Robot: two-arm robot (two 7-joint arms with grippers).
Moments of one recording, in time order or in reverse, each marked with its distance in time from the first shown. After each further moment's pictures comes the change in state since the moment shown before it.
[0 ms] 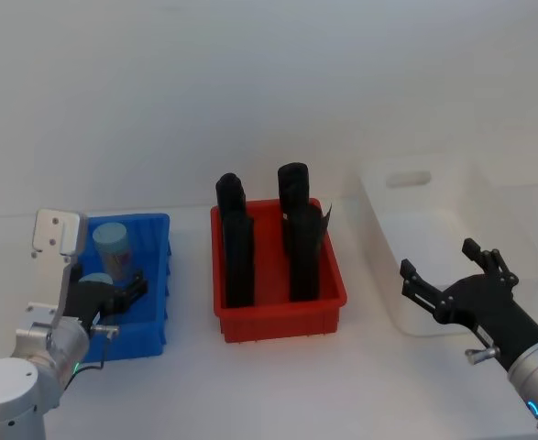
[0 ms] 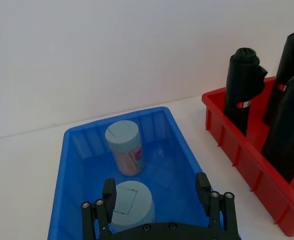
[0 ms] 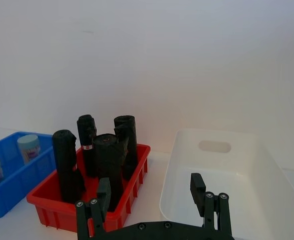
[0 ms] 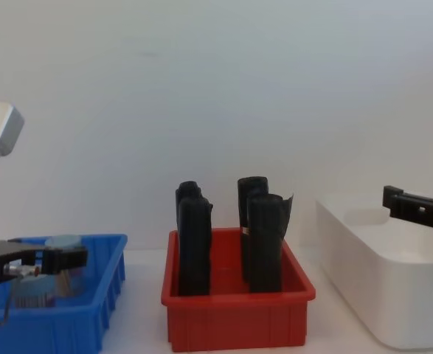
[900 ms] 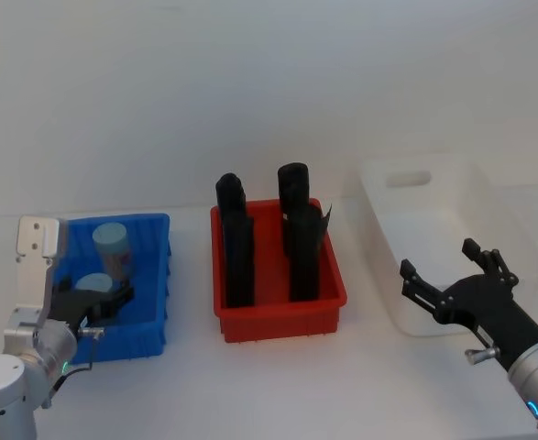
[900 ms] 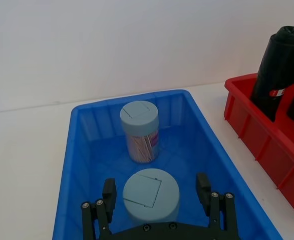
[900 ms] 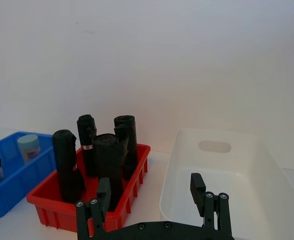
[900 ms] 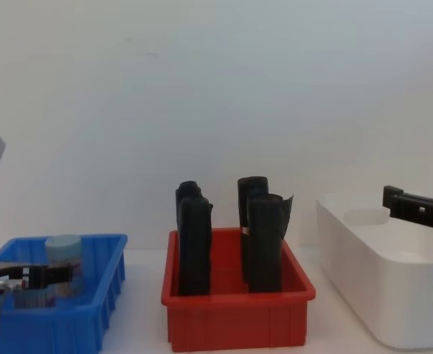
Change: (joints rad) left arm -0.058 -0.023 -0.033 0.152 -0.041 -0.020 -0.051; right arm 0.000 0.000 0.000 0.000 0.000 0.000 0.000
